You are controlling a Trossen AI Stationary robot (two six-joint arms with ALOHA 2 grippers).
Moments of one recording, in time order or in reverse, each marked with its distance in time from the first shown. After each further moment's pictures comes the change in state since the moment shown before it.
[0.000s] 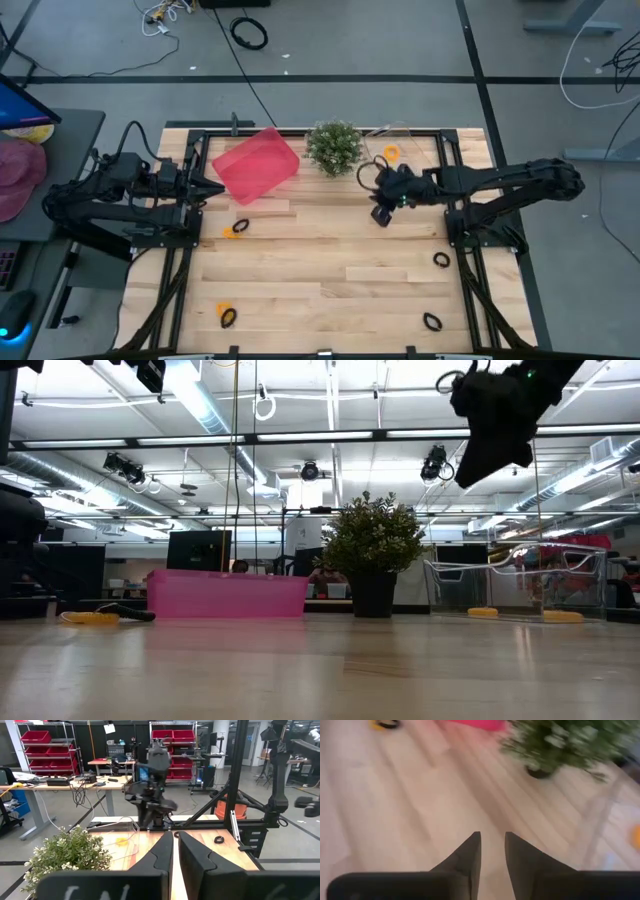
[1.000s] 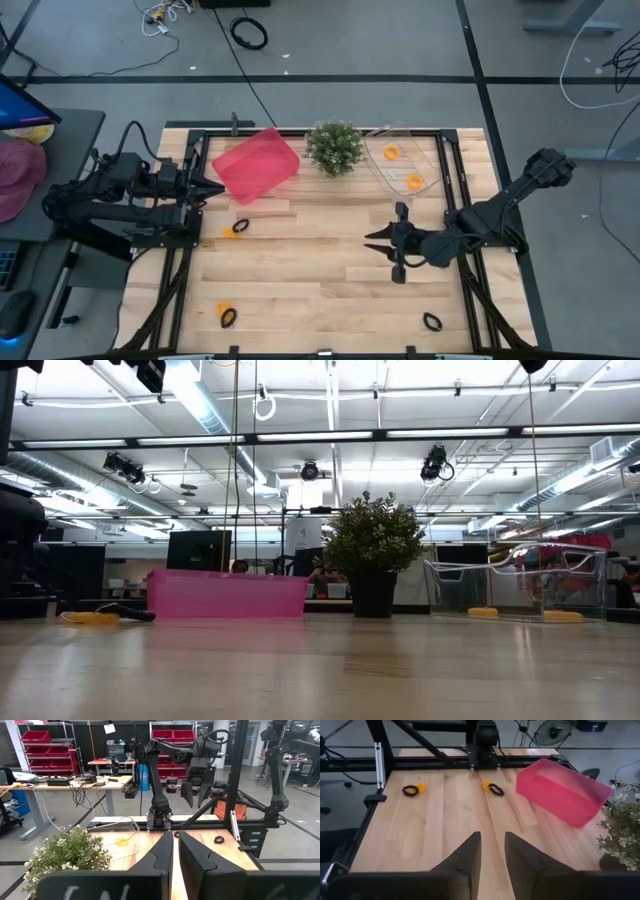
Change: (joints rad) left arm 0.000 0.000 0.000 0.000 0.000 0.000; right arm 0.551 0.000 0.000 0.366 0.341 -0.202
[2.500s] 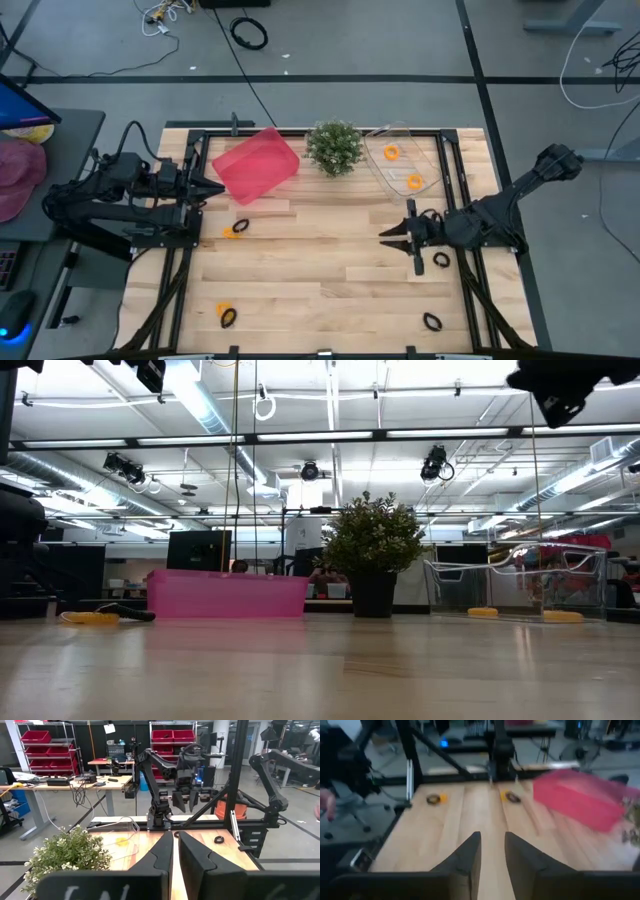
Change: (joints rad) left arm 0.000 0.000 0.000 0.000 0.000 0.000; right arm -0.030 -0.317 -0.442 0.377 -0.142 -0.097
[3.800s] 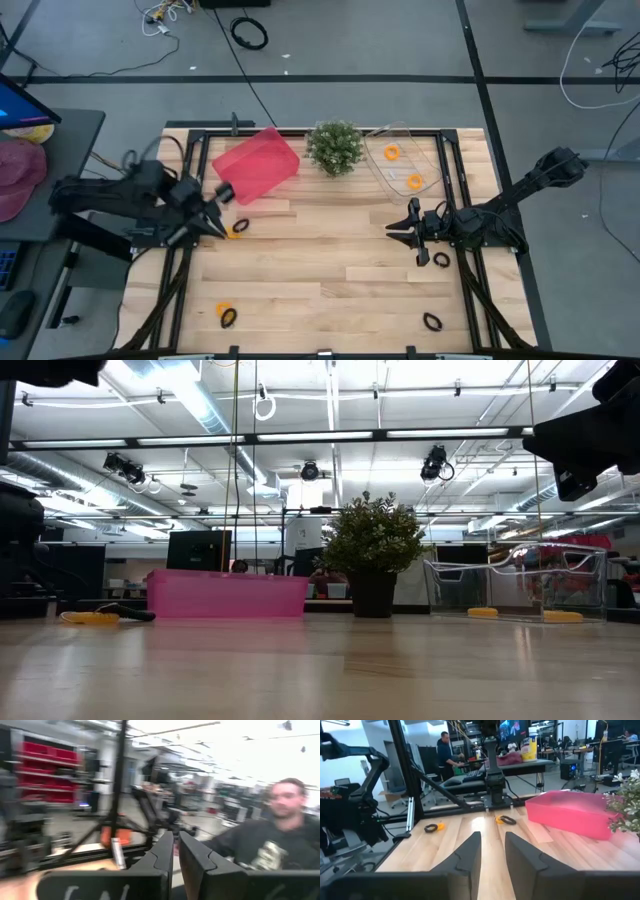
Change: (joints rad) left arm -0.083 0.199 -0.169 0.614 0.560 -0.281; right arm -0.075 -0.014 -0.522 0.841 -0.050 -0.083
